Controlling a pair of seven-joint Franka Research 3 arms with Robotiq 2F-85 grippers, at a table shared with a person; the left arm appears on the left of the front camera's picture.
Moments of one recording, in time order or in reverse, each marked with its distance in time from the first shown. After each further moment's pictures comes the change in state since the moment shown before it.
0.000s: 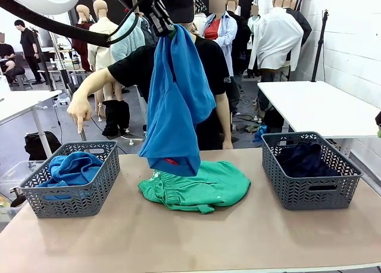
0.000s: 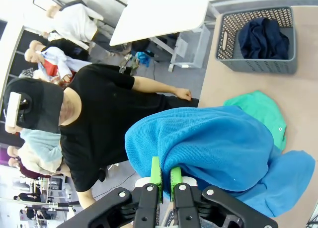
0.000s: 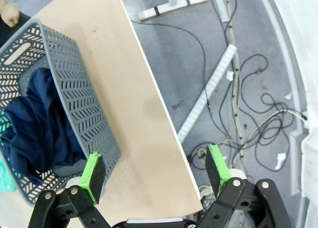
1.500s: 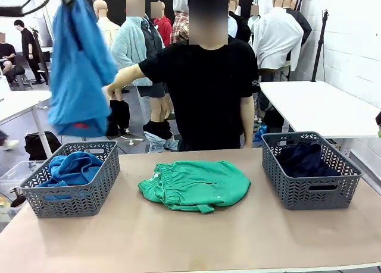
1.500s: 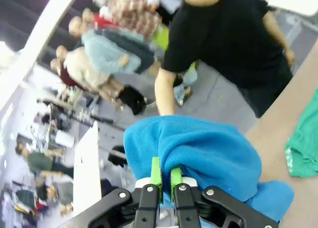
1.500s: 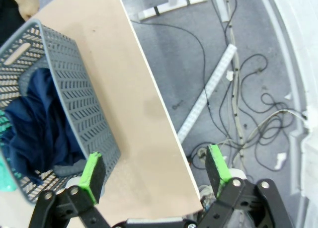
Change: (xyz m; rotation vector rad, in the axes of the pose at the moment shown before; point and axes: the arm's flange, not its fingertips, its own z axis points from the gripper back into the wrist) left arm -0.174 0.130 0.052 0.362 0.242 0.392; right arm 0.000 -0.001 0.000 0.000 0.000 -0.001
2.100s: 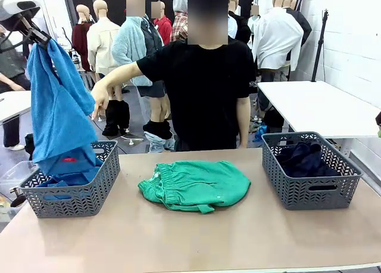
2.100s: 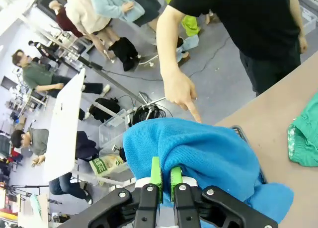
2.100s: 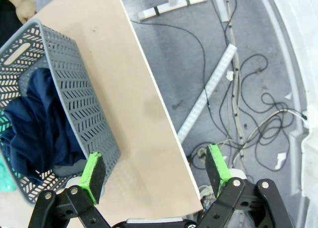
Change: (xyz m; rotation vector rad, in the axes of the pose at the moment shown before) left arm -0.087 0.003 -0.038 -0.008 0.156 0.194; right arm 0.000 0.000 0.000 0.000 0.000 0.000
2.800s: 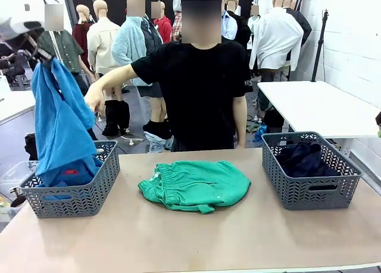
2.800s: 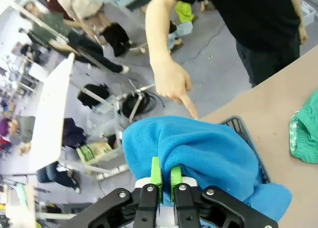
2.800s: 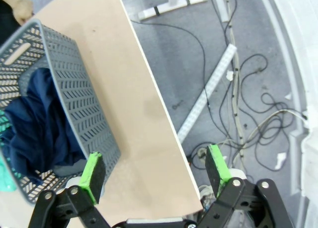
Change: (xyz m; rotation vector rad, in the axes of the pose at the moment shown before) left arm -0.028 0.007 -0.065 -0.059 0.092 0.056; right arm 0.000 0.000 0.000 0.000 0.000 0.000
